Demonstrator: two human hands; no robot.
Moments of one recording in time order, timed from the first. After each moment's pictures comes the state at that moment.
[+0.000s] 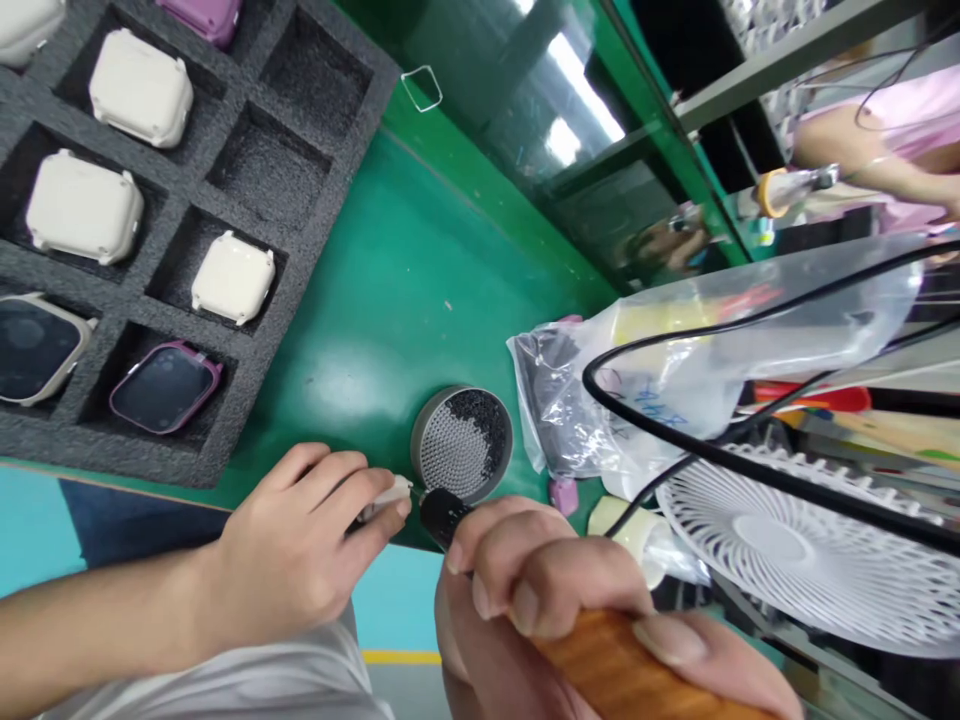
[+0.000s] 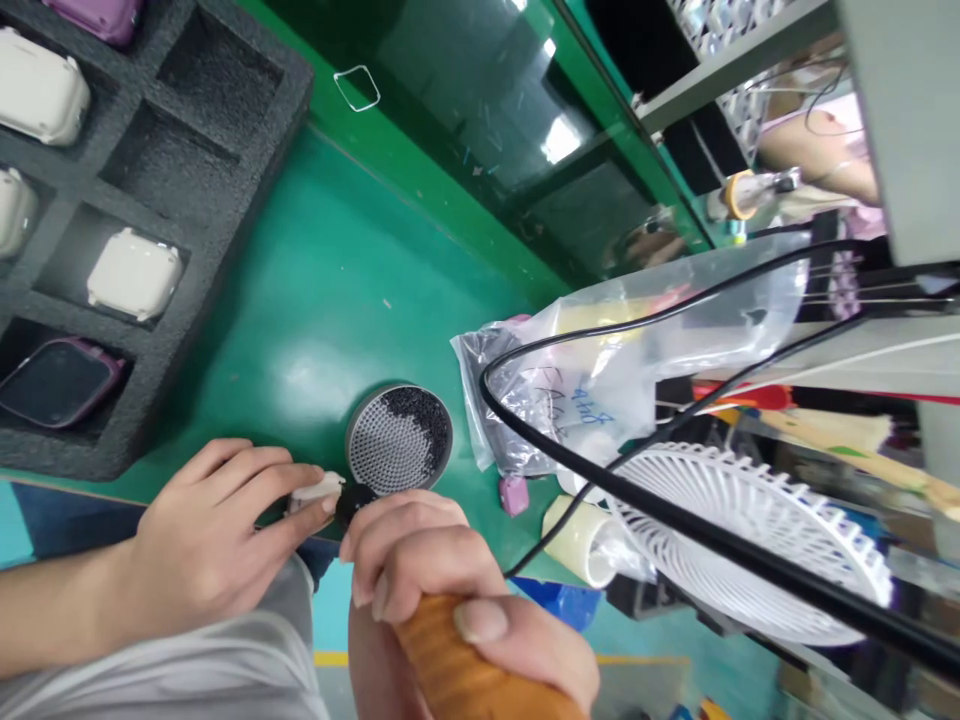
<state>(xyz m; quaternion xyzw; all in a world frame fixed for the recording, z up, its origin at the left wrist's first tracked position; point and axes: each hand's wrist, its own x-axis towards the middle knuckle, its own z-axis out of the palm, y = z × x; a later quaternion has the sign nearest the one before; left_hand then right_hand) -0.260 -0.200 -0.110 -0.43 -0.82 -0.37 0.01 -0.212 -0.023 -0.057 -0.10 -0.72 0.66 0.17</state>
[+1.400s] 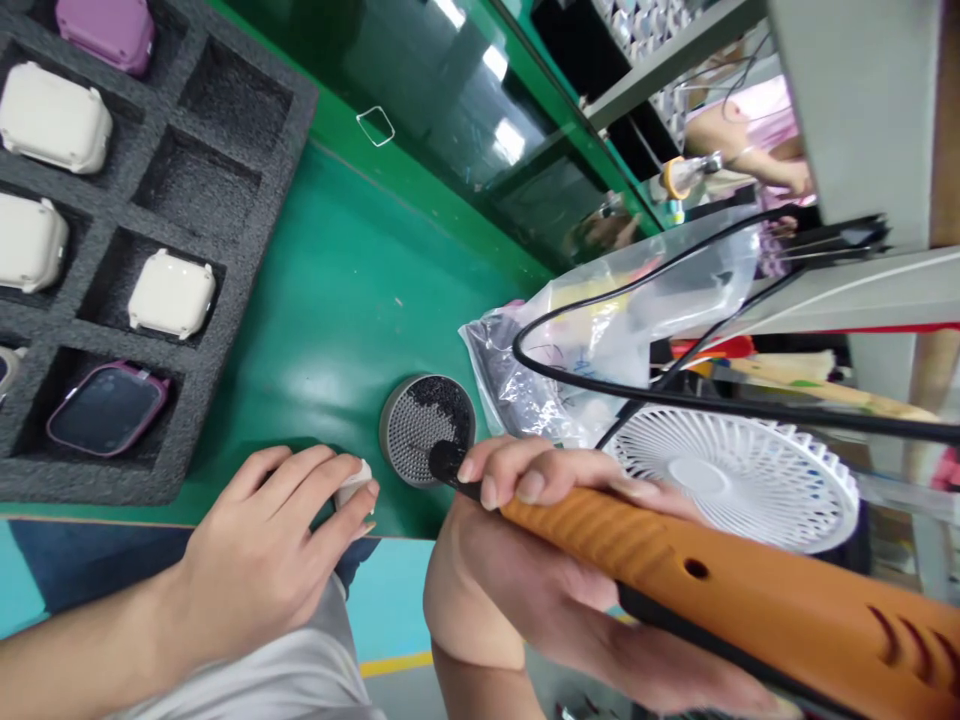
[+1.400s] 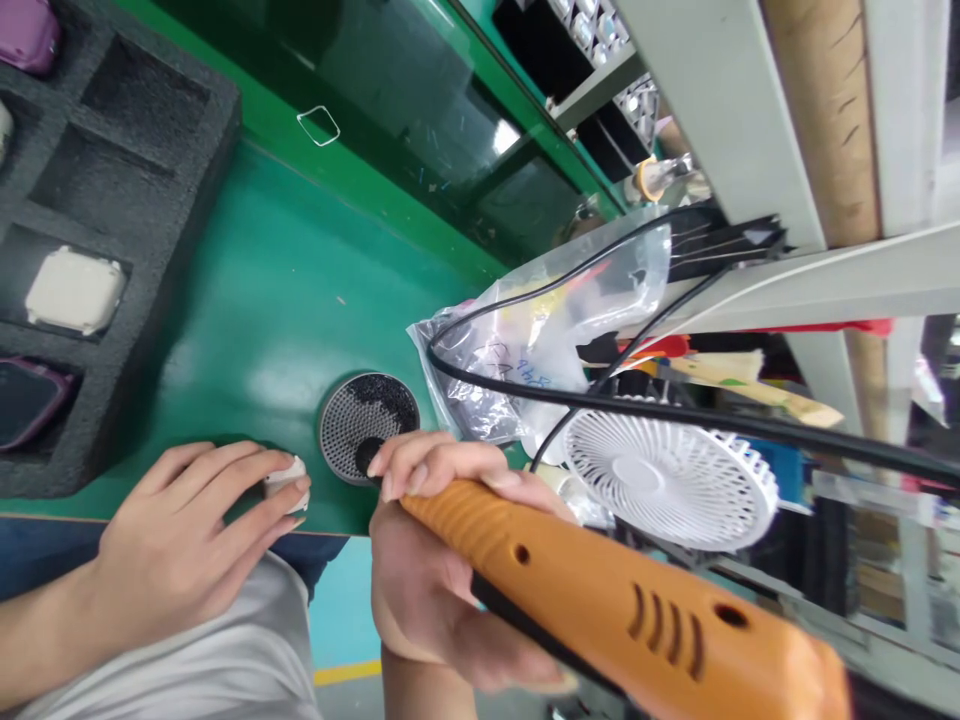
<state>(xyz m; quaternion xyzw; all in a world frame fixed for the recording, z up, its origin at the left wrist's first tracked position) -0.256 -0.206 -0.112 -0.44 -0.83 -0.35 0.01 -0.238 -0.022 -0.035 -0.14 -0.65 0.65 0.37</state>
